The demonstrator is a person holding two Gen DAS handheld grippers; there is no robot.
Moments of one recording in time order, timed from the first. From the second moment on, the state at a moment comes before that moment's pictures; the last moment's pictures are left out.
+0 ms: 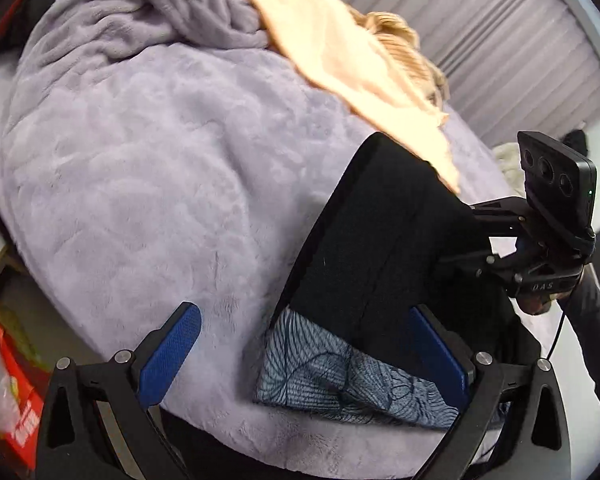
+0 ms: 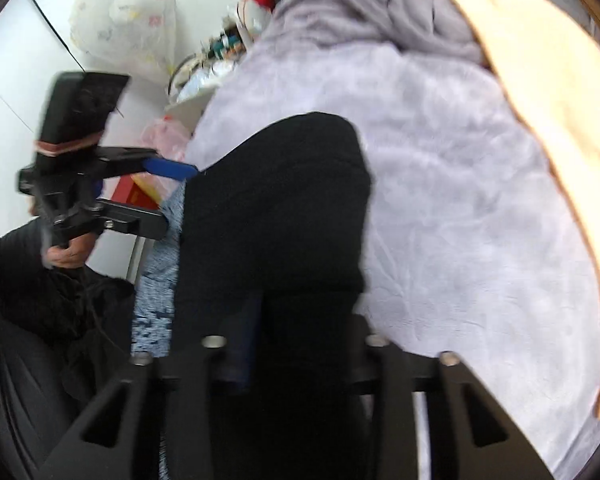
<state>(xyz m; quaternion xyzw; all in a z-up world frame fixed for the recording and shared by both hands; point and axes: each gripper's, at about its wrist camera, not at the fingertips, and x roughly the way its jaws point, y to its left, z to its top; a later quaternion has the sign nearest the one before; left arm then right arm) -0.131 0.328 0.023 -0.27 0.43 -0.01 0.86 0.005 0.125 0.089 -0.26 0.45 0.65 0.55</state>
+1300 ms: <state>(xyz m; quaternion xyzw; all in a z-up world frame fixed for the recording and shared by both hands) -0.070 0.155 0.114 0.02 0.51 -0.14 0.85 -0.037 -0.035 0.061 -0.33 0.47 0.46 0.67</state>
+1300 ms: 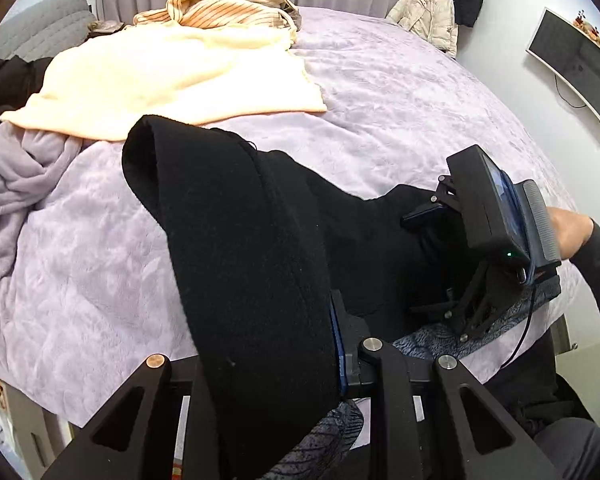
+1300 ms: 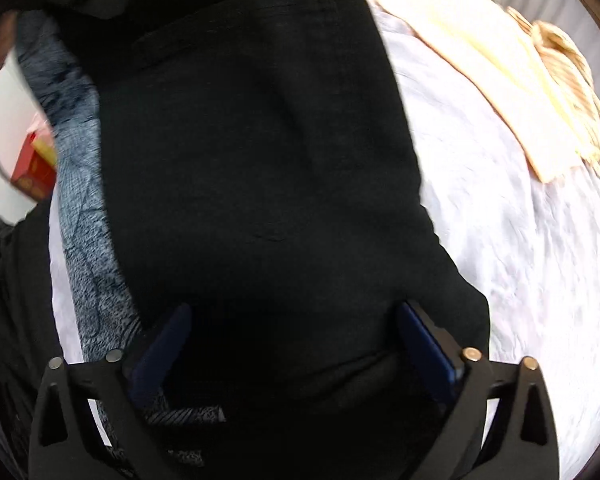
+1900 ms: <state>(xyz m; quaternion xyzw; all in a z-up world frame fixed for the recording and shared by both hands) -0.066 0.015 0.165 0.09 0.48 -0.25 0.84 -0.094 -0.228 0.142 -0.15 0.40 0.30 0.85</state>
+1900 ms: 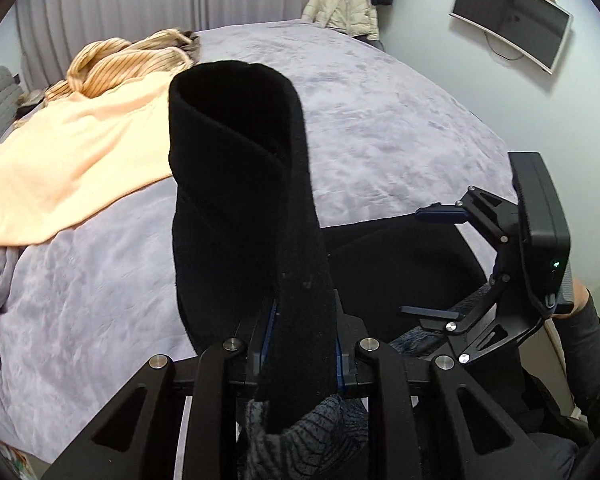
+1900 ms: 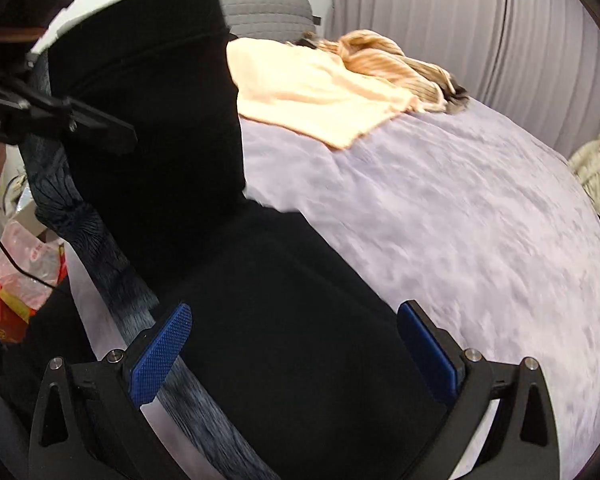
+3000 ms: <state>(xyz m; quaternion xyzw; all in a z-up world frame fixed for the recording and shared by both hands) -0.055 -0.100 0.137 -0.05 0.55 -0.33 0.76 -0.146 -0.306 0.106 0.01 0.43 0.32 0.84</state>
